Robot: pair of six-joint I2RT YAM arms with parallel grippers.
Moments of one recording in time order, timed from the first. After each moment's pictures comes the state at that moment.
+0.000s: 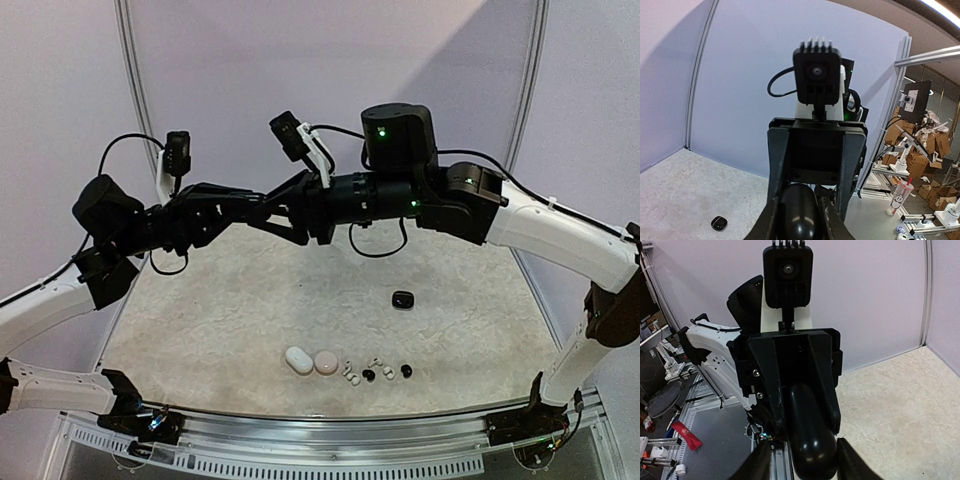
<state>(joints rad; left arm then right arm) -0.65 1.01 0.81 0.56 0.77 -0.54 1.13 1.67 1.76 -0.29 -0.35 0.21</state>
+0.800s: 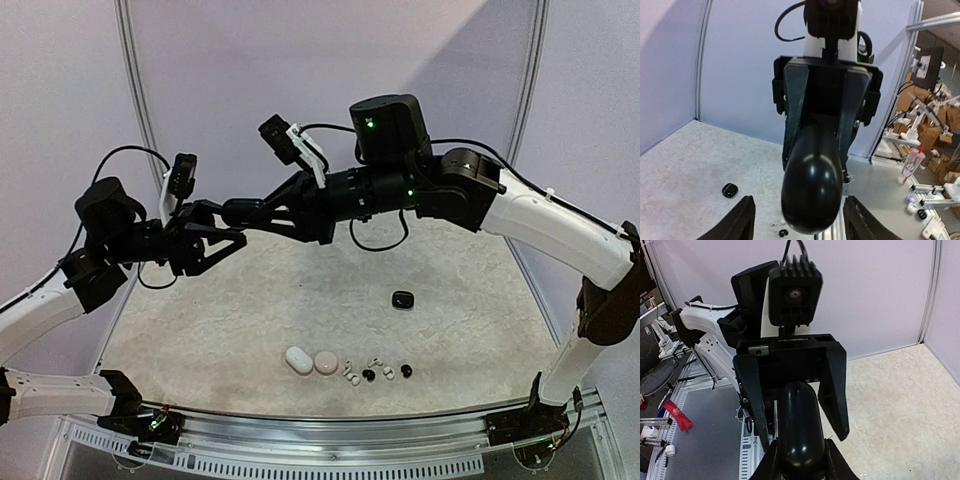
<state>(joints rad) -0.61 0.93 0.81 0.21 0.83 -0.31 1.13 1.73 1.89 -0.45 -0.37 0.09</state>
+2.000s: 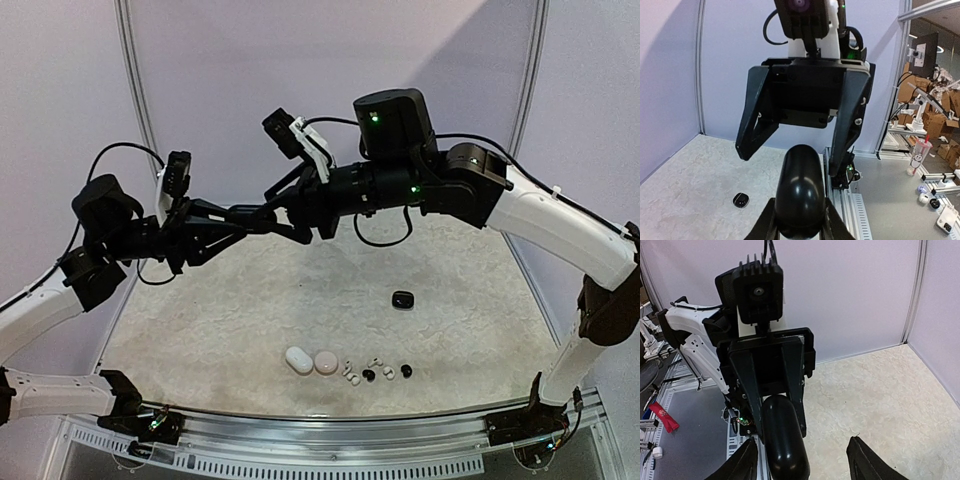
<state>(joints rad) -0.61 0.93 0.82 0.25 0.85 -0.23 1.13 1.73 1.92 -0.50 -0.29 0.05</state>
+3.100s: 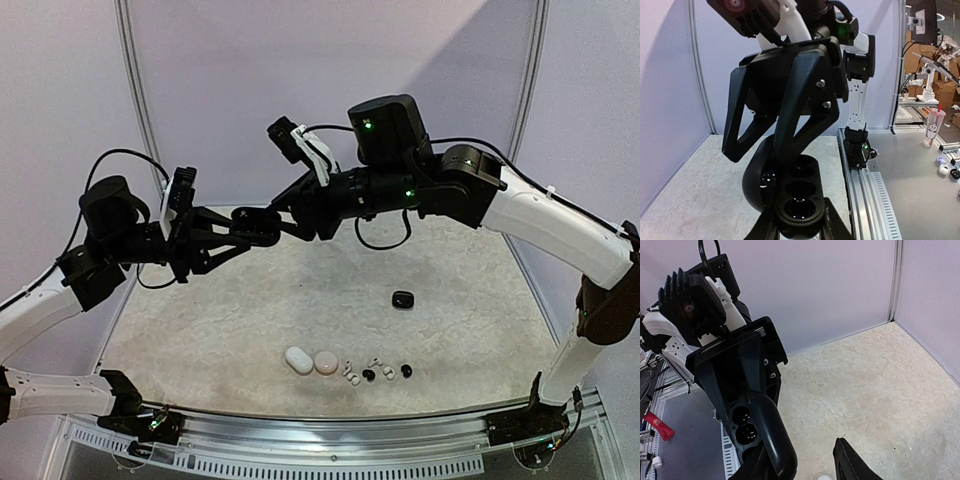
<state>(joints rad) -0.63 0.93 0.83 0.11 0.85 0.04 1.11 1.74 1.91 -0.54 -0.20 0.11</state>
